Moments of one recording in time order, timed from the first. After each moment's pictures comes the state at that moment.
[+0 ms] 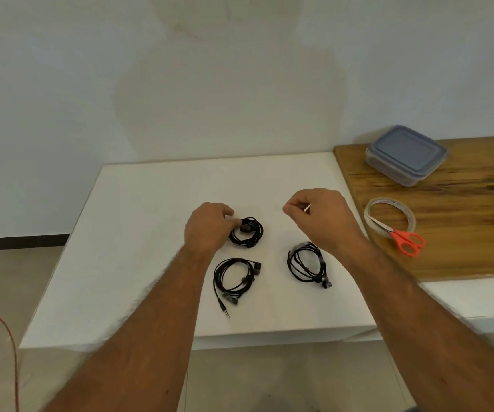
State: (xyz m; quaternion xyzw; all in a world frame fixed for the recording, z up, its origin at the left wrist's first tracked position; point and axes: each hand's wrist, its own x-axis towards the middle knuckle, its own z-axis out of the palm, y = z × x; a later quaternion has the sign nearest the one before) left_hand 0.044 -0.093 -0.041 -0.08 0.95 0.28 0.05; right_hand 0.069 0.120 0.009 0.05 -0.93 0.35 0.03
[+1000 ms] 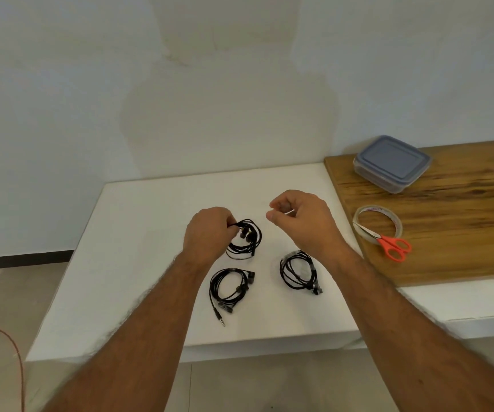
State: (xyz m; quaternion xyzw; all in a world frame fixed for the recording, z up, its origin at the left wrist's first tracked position) left_hand 0.054 -0.075 -0.003 -0.02 0.98 0.20 0.03; right_hand 0.072 0.114 0.019 0.02 -0.87 0.50 0.01
